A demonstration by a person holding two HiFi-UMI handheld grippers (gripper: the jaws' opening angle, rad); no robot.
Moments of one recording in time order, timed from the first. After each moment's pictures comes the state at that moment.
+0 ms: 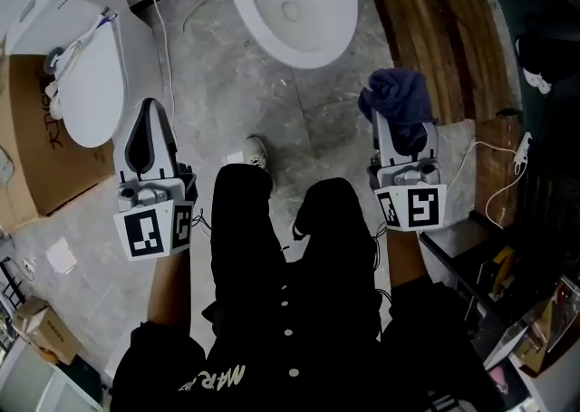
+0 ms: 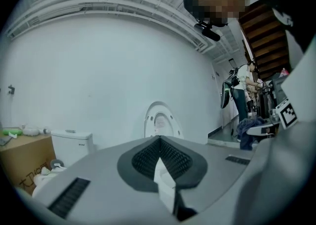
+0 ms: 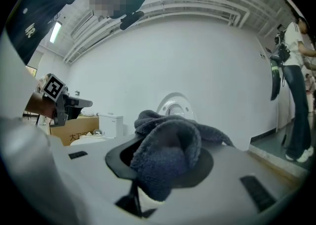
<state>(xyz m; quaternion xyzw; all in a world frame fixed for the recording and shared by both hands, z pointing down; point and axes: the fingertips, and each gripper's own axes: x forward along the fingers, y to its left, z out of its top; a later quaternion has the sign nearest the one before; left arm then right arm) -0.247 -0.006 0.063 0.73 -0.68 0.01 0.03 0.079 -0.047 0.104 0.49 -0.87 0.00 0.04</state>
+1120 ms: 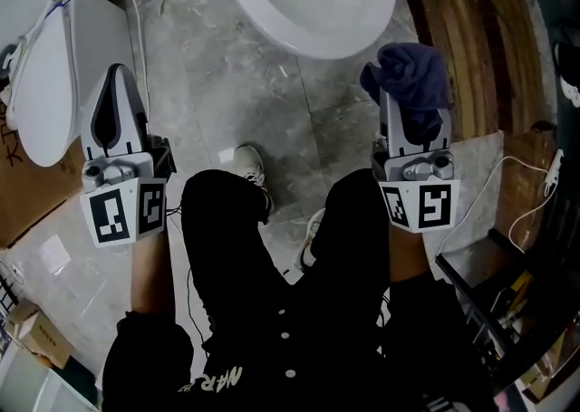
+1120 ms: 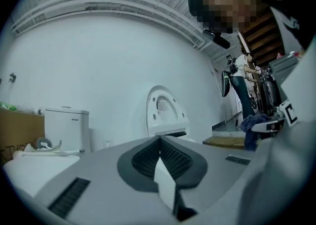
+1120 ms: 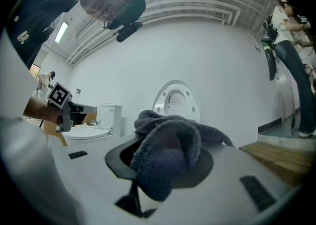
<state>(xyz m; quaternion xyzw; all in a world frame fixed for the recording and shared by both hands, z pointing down) -0.276 -0.068 0.267 0.73 -0.68 0.02 0.00 0.063 -0.097 0.301 0.49 -0.87 -0.02 0.00</state>
